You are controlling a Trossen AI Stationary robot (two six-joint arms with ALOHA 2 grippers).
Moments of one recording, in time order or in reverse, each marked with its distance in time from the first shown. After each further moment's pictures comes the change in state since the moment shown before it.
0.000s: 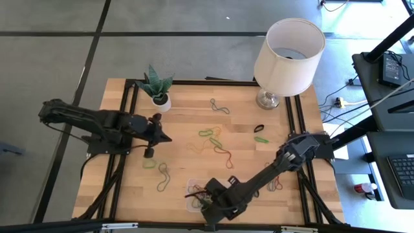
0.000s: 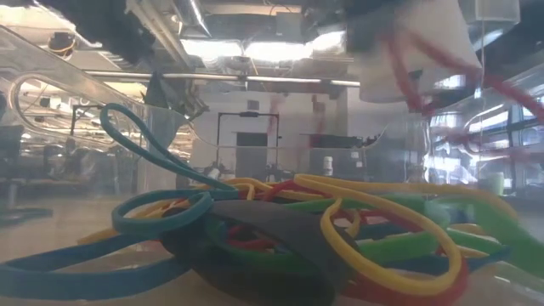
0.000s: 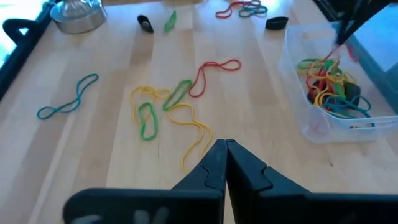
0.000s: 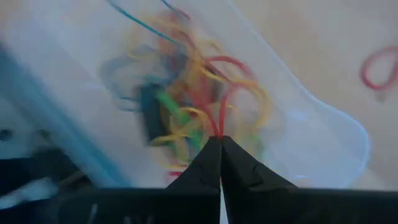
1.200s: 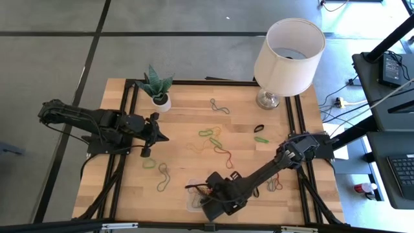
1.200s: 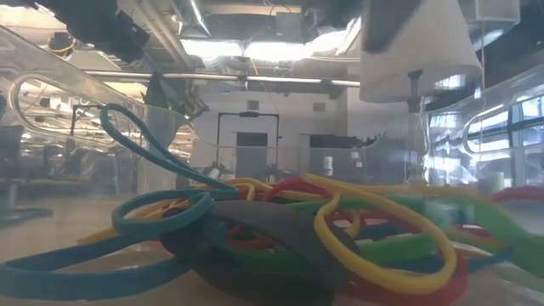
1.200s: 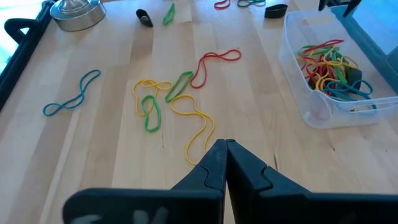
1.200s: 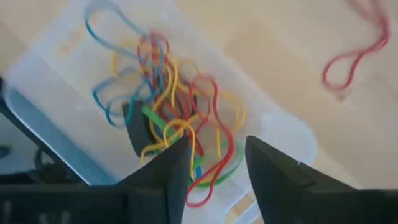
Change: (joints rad) left arm 0.000 -0.040 0.000 -0.065 0.000 0.038; right arm -0.024 -0.026 0.057 -0.101 0.025 0.047
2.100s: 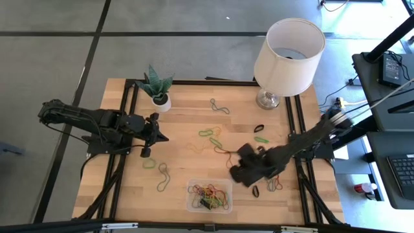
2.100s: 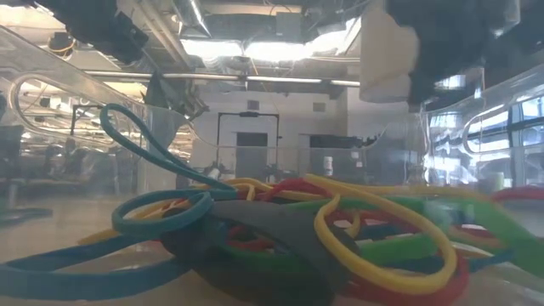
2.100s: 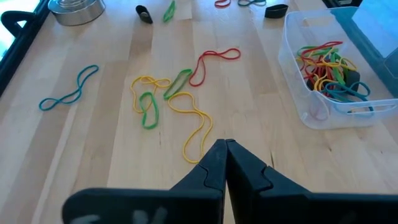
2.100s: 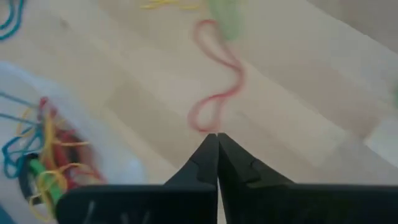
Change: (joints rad) left arm 0.000 0.000 -0.001 -0.005 0.004 -0.027; right arm -0.055 -0.765 -1.181 0.578 0.171 0.012
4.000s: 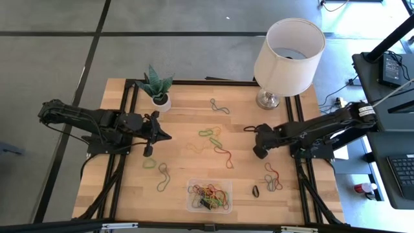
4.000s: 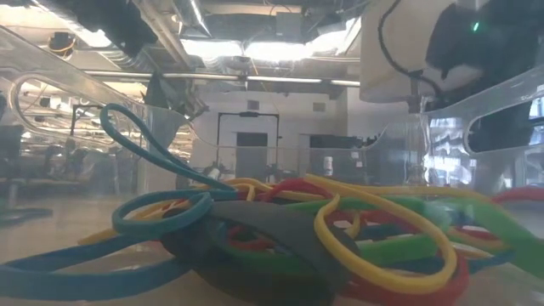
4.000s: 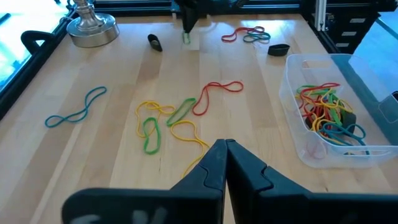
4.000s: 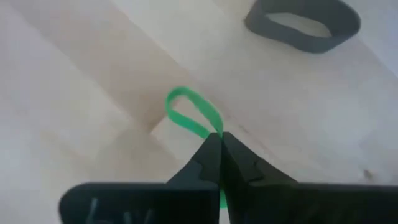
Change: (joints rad) left arm 0.000 0.000 0.000 0.111 -0.027 -0.061; right arm -0.359 -0.410 -0.601 0.081 -0.222 -0.434
